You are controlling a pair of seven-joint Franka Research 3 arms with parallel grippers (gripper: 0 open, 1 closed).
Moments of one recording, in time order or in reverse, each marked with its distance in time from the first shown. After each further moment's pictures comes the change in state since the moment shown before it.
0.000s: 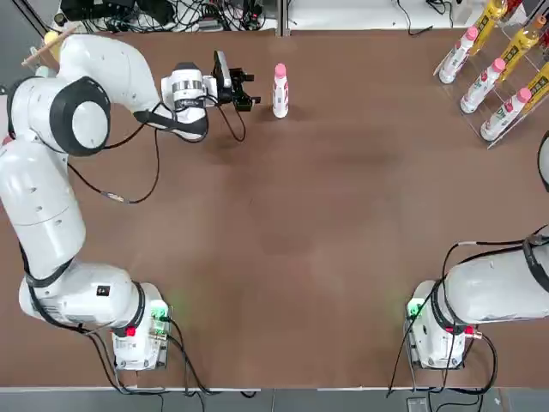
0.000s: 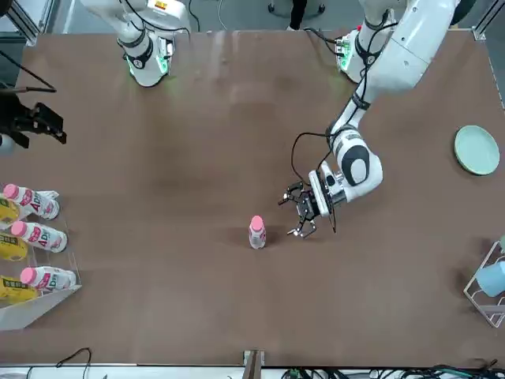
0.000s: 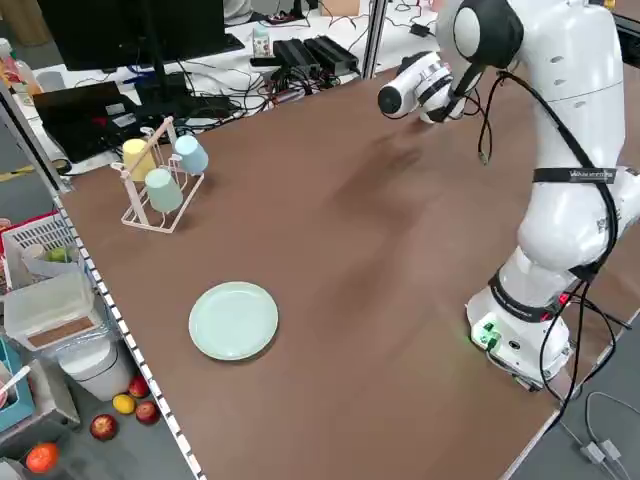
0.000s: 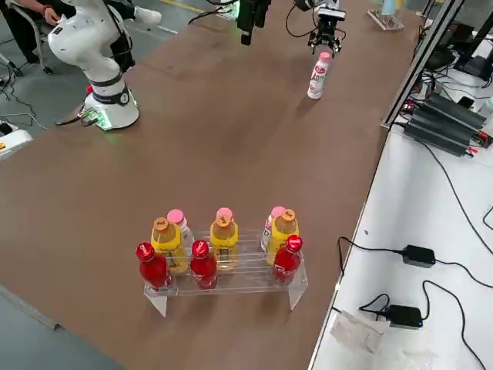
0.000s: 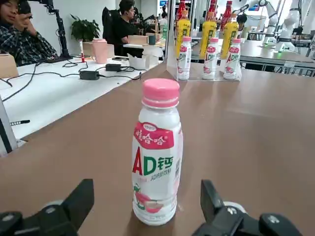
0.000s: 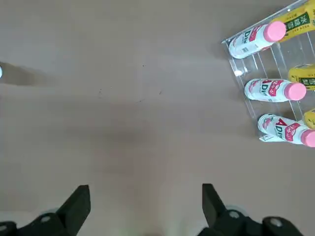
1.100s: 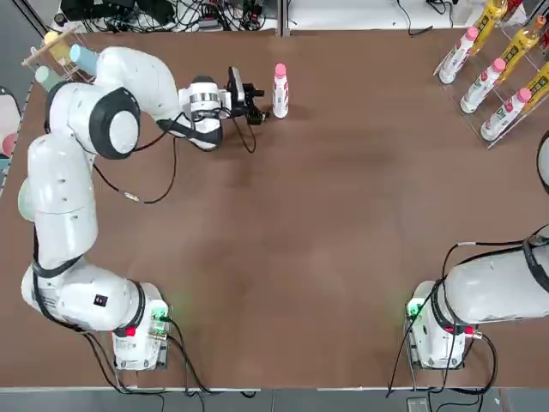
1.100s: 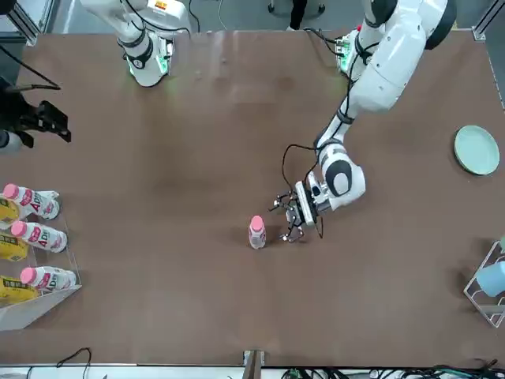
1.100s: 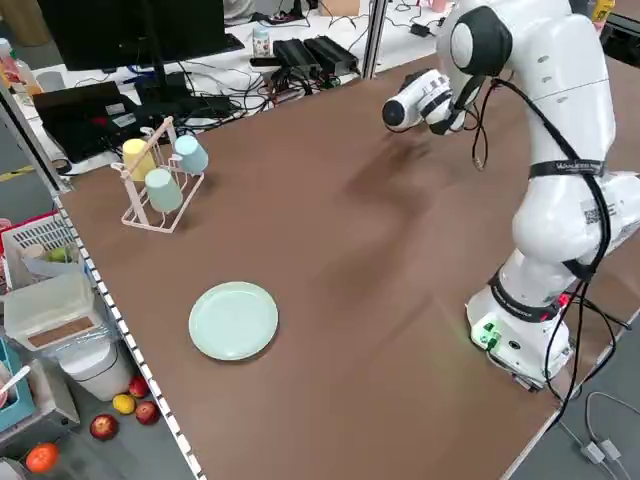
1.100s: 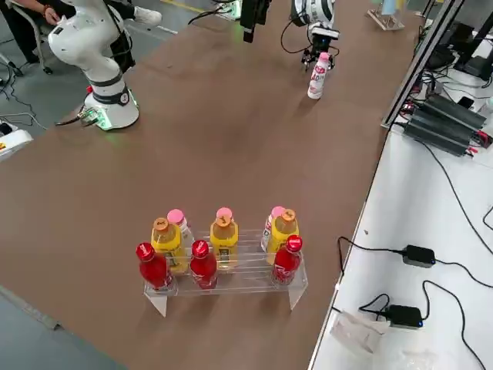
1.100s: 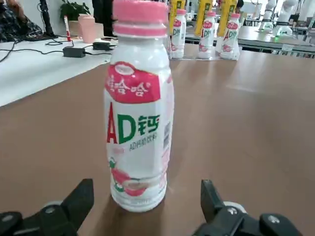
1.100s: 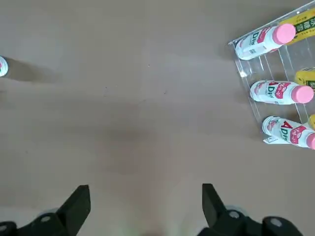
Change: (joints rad) left arm -0.208 0.142 0.145 0.134 -0.042 0.001 0.005; right arm 0.021 0.002 0.003 0.001 0.006 -0.006 -0.005
